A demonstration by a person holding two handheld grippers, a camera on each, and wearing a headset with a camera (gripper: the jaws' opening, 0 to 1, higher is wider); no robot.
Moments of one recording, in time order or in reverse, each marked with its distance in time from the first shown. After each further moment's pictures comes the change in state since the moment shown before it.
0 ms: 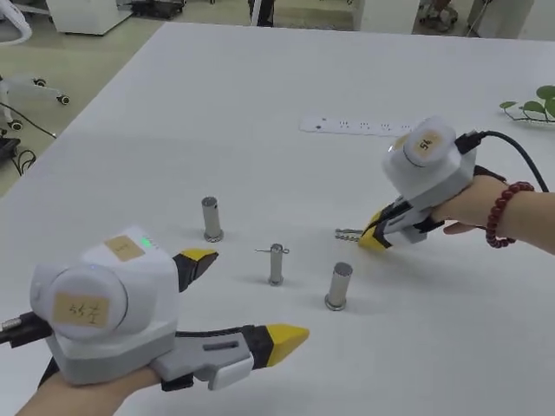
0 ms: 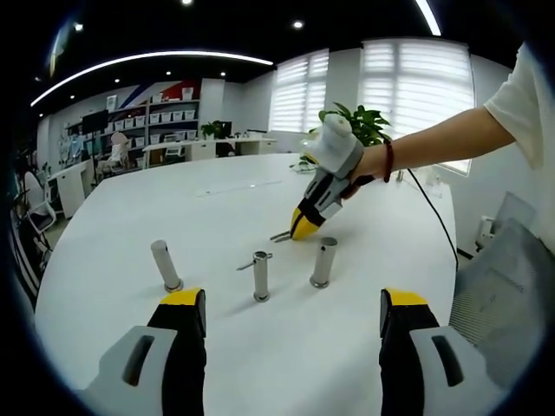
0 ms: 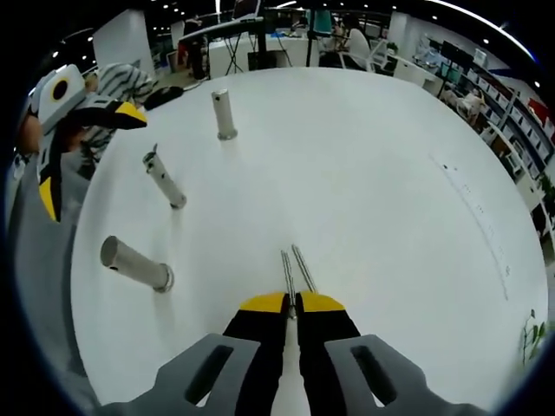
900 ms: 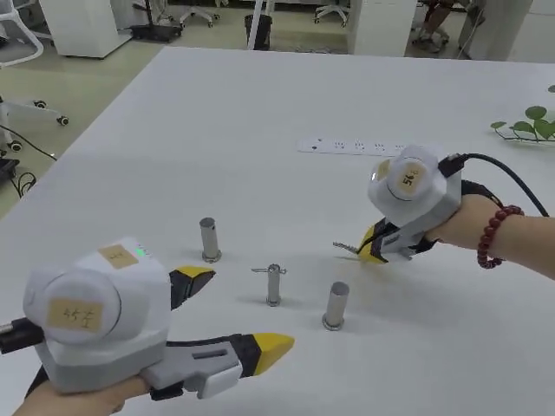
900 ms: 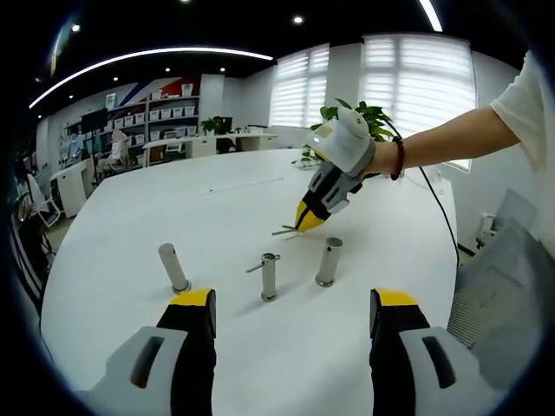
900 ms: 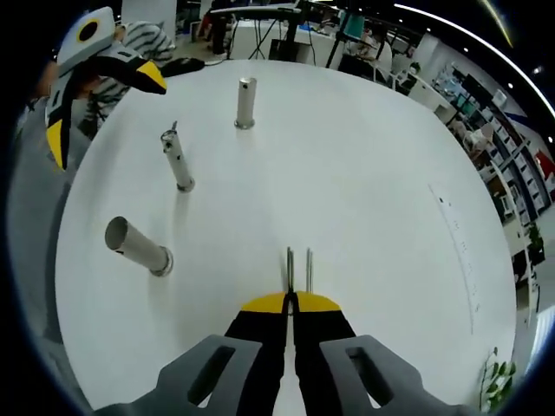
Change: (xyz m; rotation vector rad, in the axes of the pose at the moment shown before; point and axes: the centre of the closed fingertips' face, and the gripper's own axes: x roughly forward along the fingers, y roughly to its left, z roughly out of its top) left arm -0.007 0.008 0.005 0.007 0.031 0.005; right arm -0.016 0.000 0.007 -0.191 0.030 -0.081
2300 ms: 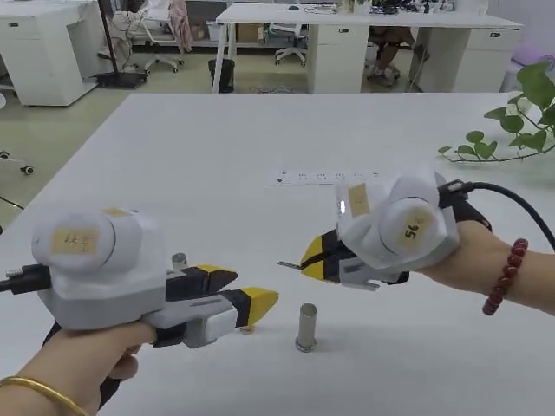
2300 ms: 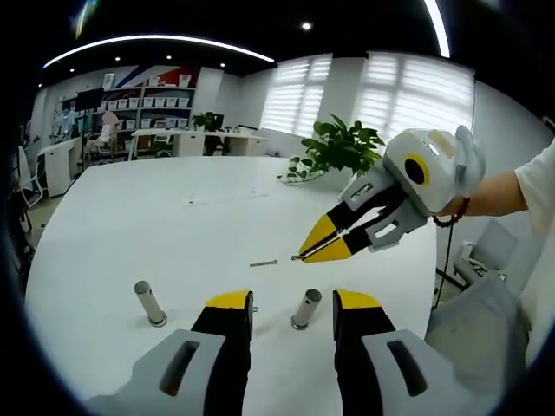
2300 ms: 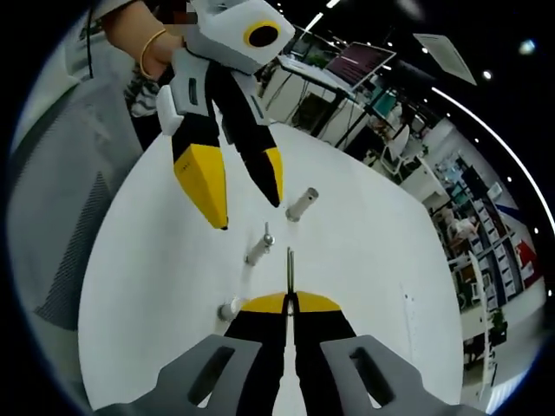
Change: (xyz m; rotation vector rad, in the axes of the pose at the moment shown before) left arm 0.020 -0.016 0.055 -0.128 -0.025 -0.115; right arm -0.071 0.060 0.078 -0.312 -0.227 -0.117
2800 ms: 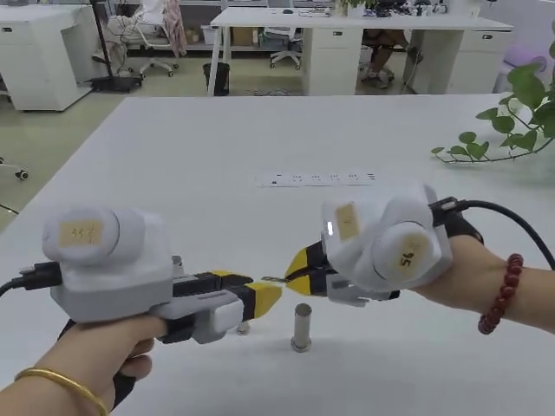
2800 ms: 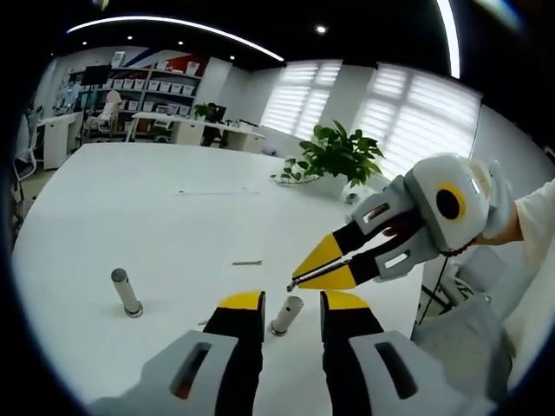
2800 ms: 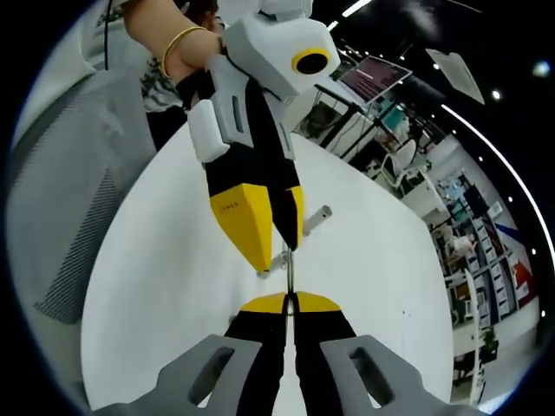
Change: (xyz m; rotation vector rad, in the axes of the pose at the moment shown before) left arm 0.011 -0.012 0.001 -0.099 -0.004 -0.047; right arm -0.004 0.018 0.017 -0.080 -0.028 -0.005
